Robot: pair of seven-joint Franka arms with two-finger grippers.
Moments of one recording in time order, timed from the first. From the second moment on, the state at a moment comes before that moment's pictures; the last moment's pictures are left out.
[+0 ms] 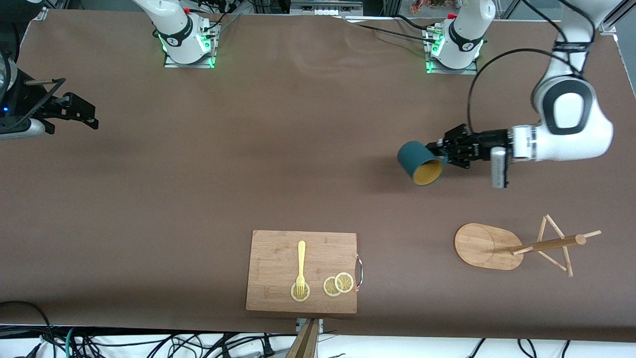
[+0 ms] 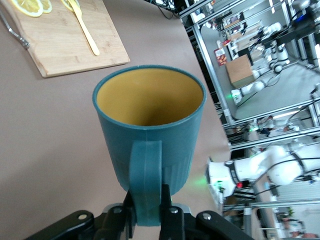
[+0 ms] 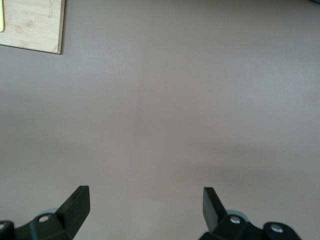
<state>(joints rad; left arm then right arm) 0.11 0.20 -0.02 -2.07 -1.10 1.70 1.05 -0.01 0.02 0.03 -1.63 0.01 1.64 -0.11</state>
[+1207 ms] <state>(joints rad) 0.40 0.32 0.10 -2.07 -1.30 1.34 0.59 -0.01 0.02 0.03 -1.63 0.01 1.65 -0.11</state>
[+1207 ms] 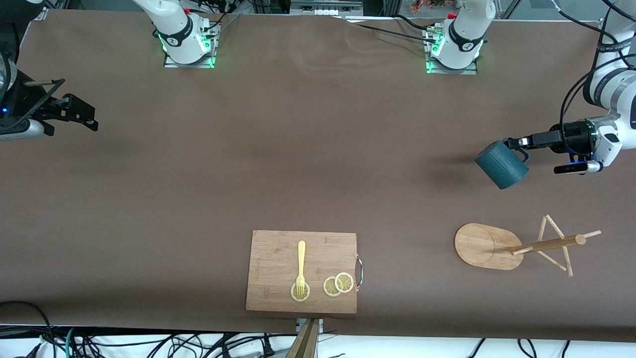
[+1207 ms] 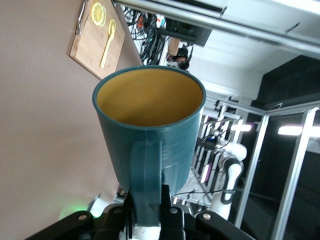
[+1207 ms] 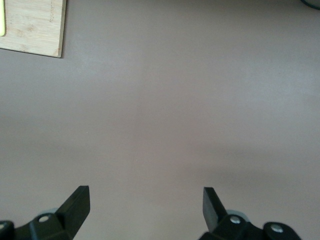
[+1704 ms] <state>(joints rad) 0.45 0.44 0.10 -2.00 -1.43 1.28 0.58 -0.01 0.02 0.03 -1.63 0.01 1.65 -0.11</state>
